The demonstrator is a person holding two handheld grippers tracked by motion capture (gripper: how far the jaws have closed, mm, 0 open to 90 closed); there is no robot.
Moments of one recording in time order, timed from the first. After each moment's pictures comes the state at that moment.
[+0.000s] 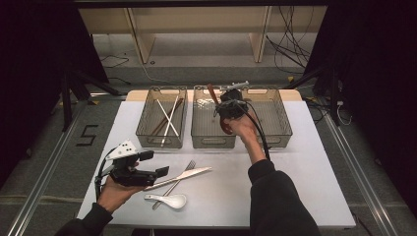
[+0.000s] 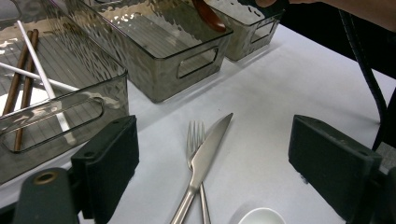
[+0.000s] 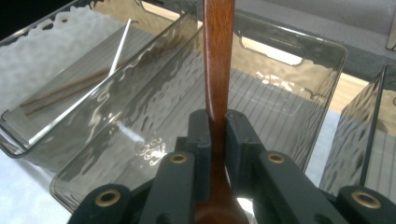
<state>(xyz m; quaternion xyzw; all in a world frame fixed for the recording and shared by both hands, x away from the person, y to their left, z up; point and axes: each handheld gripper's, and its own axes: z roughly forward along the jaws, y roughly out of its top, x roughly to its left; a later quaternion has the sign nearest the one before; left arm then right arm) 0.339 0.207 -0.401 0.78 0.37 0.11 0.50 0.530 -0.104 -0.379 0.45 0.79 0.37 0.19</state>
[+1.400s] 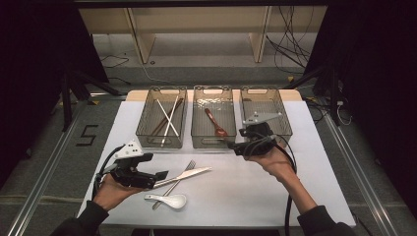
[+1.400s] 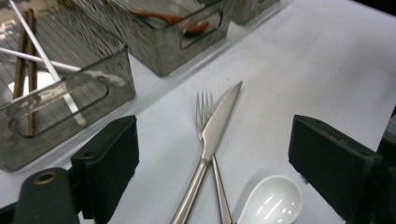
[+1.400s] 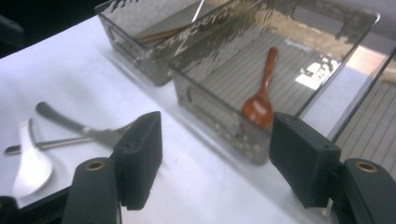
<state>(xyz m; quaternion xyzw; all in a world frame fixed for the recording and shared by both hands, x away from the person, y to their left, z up) 0.342 0.202 -0.400 0.83 0.35 0.12 0.42 0.401 -0.166 -0.366 0.36 0.83 0.41 0.15</state>
